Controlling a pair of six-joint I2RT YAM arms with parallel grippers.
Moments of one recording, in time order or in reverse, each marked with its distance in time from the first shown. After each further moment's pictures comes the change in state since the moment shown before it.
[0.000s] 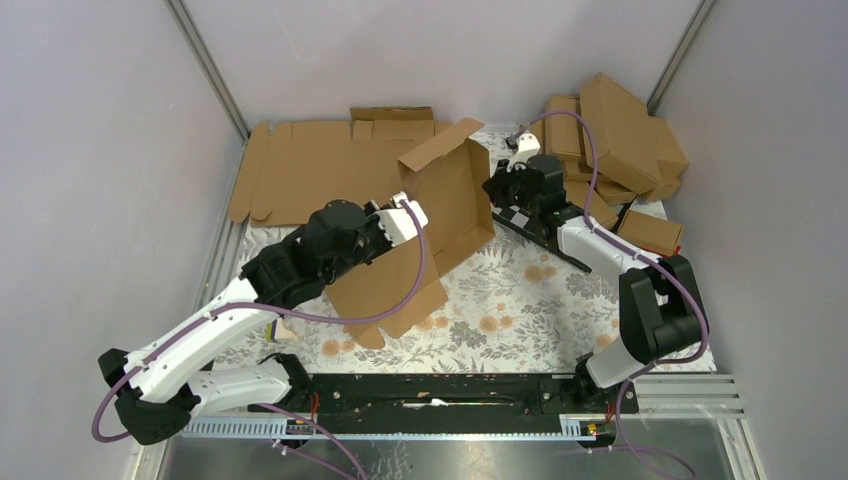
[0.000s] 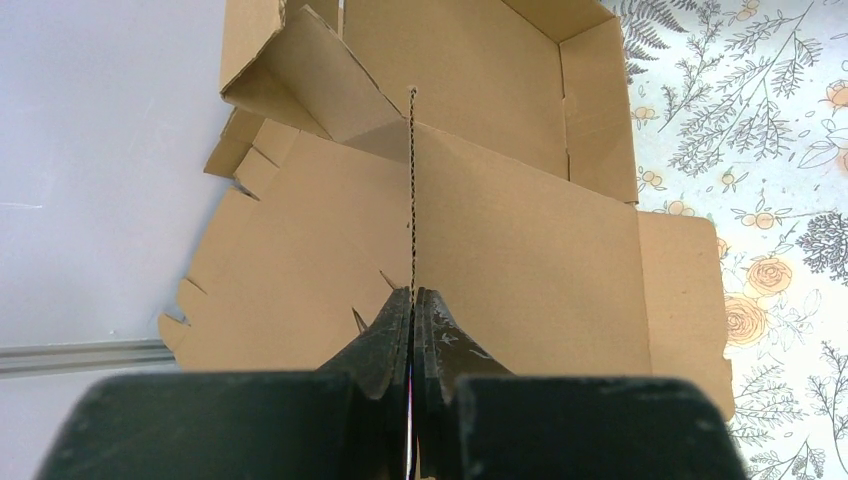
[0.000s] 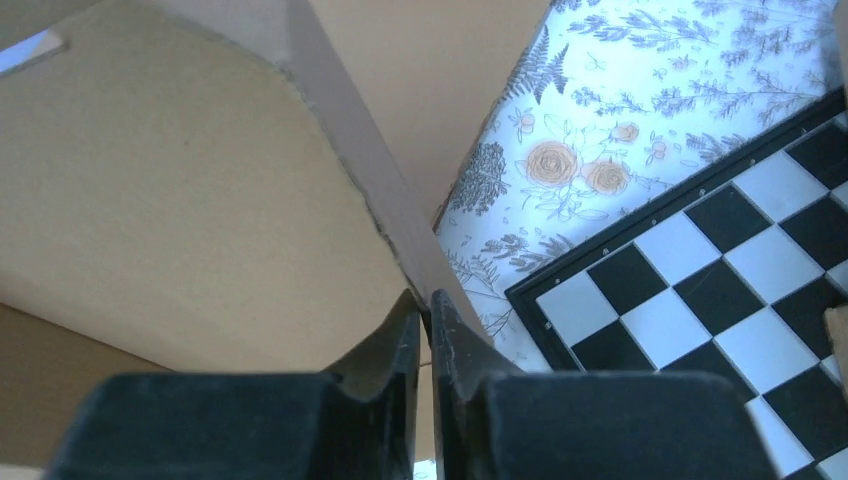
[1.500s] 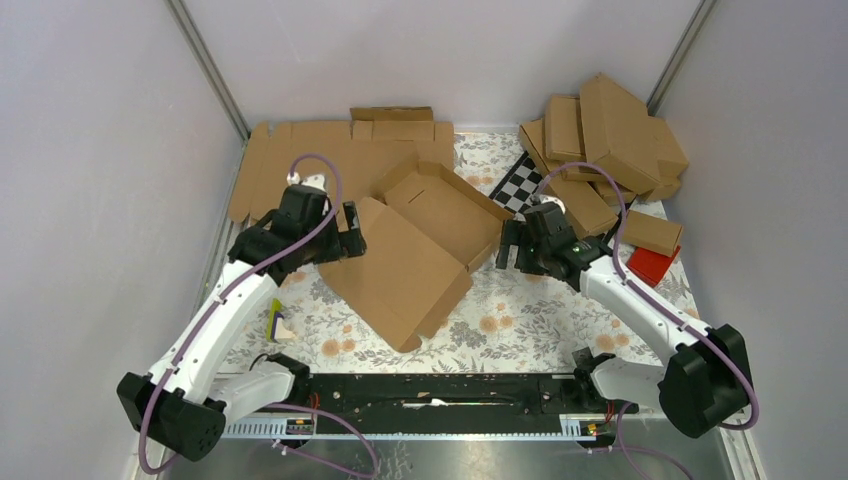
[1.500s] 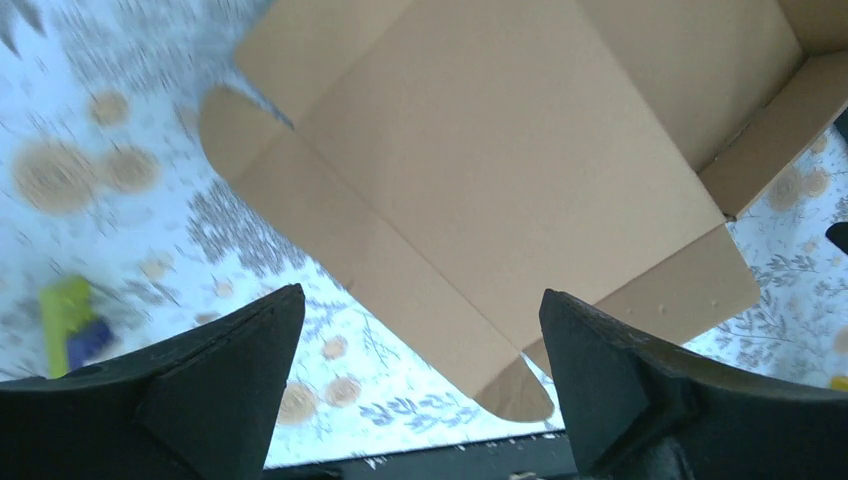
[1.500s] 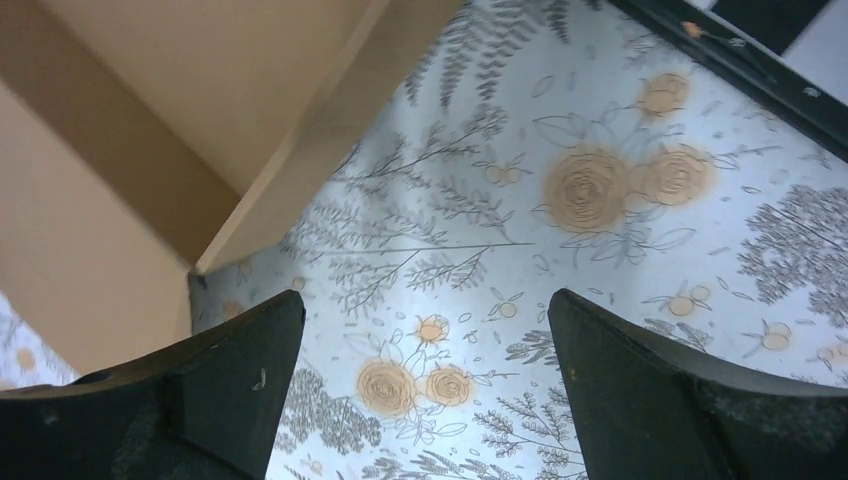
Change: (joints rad) left arm 0.503 0.047 -0.051 -0.272 0.161 -0.958; right arm 0.122 -0.348 -0.149 -0.775 0.313 0.380
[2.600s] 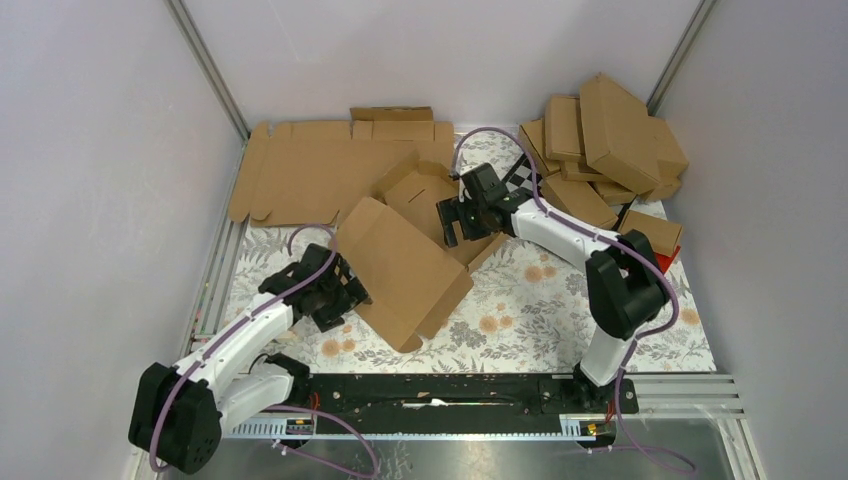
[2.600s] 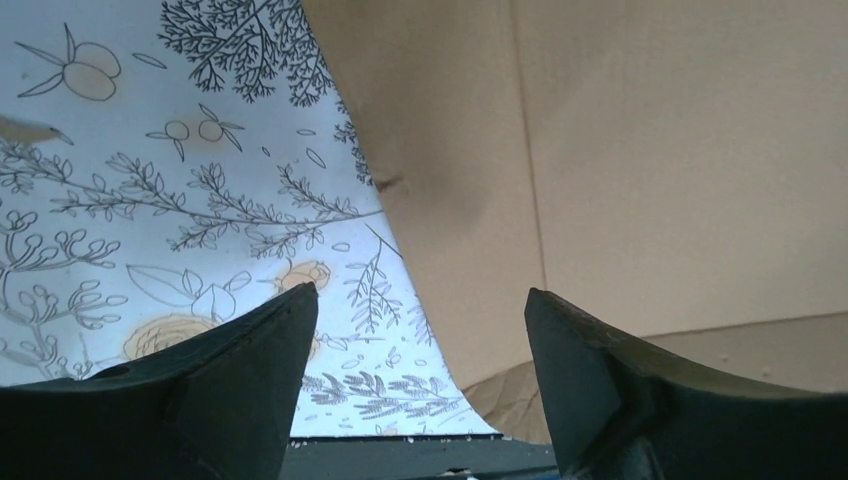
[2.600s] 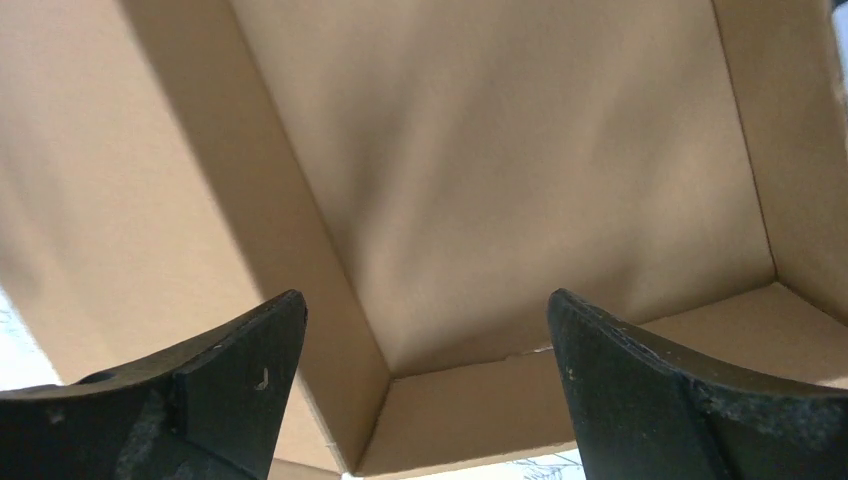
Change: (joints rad) left arm 0.000 -0.092 -0.560 0.168 0.125 -0.526; right arm 0.114 0.534 0.452 0.095 -0.206 -0.363
